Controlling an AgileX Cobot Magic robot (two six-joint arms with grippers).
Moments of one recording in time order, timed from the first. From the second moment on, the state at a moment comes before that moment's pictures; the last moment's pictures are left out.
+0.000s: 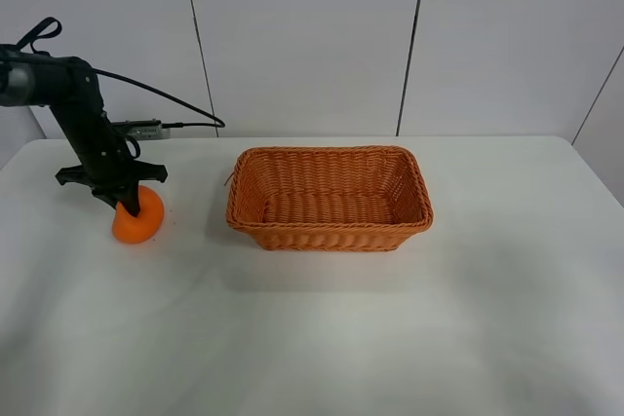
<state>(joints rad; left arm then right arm) 0.01 2.22 -1.63 -0.01 0.97 0.07 0.00 -0.01 -0.50 0.01 1.03 -0.01</state>
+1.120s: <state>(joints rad) -0.37 2.04 -1.99 0.00 1.18 0.00 0.00 -0.01 -0.50 0.01 1.03 -0.01</state>
